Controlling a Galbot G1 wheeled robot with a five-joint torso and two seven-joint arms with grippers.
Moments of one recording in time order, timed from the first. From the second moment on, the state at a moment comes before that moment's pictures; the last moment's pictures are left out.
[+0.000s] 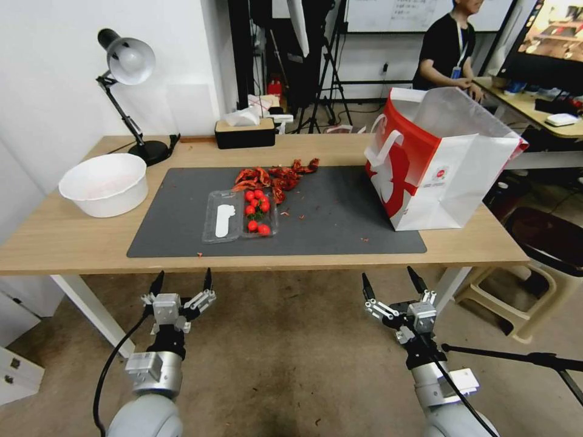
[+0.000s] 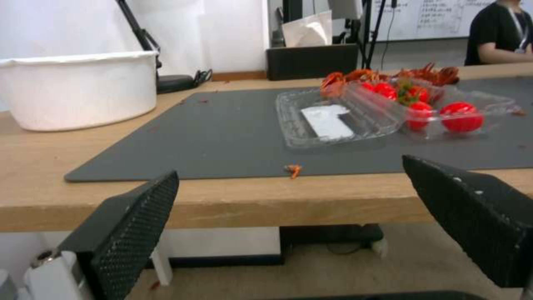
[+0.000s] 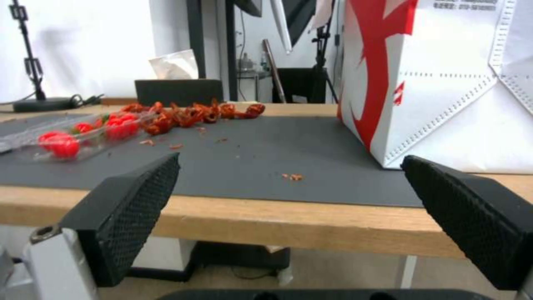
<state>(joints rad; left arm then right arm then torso) 1.68 -1.16 -0.39 -2.07 -0.27 -0.20 -0.34 -1.64 1.13 0.36 2.03 0.26 0.33 0.17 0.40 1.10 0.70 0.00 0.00</state>
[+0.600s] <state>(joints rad) 1.68 -1.19 -0.39 -2.05 -0.26 -0.23 -0.34 -1.63 1.13 0.36 2.02 0.29 0.33 0.17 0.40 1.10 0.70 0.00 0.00</state>
